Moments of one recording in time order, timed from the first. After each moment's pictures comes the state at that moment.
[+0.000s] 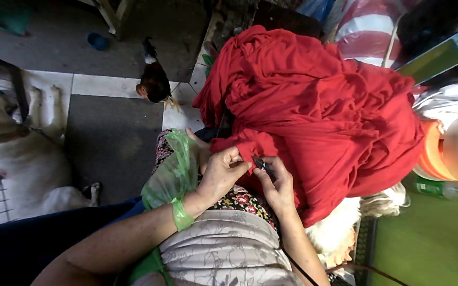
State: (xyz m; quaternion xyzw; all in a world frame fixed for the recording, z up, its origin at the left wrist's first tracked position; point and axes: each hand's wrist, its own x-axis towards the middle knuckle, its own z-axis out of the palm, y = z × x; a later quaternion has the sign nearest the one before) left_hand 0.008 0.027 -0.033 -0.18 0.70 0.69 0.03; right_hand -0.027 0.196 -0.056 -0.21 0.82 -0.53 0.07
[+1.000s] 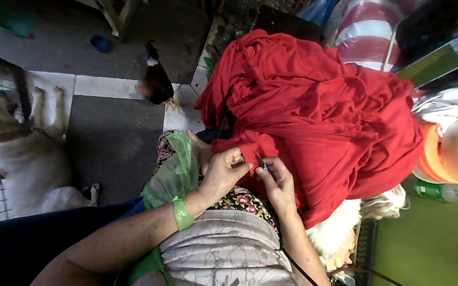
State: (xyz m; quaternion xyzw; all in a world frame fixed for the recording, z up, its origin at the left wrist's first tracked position) left_hand 0.007 0.024 -0.034 -0.16 0.70 0.70 0.03; right_hand -0.028 0.193 -0.054 -0.17 0.77 -0.60 0.12
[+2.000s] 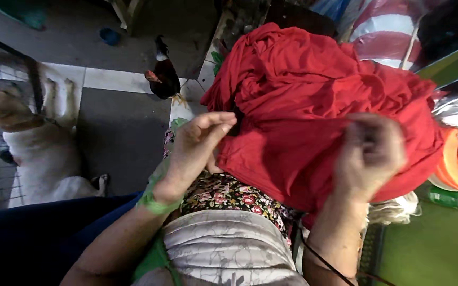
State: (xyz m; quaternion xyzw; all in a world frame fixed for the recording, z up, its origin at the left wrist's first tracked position) left_hand 0.013 -0.036 0.000 -0.12 0.72 0.67 -0.11; right_hand -0.107 0.223 0.030 -0.27 0.87 -0.37 -0.18
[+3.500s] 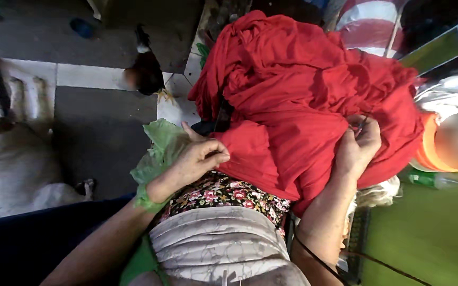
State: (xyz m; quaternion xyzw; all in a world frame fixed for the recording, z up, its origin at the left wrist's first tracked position) left_hand 0.017 -0.044 -0.055 0.02 0.78 0.62 0.05; right_hand -0.141 0.281 -0.031 -0.05 0.88 -0.46 -0.15
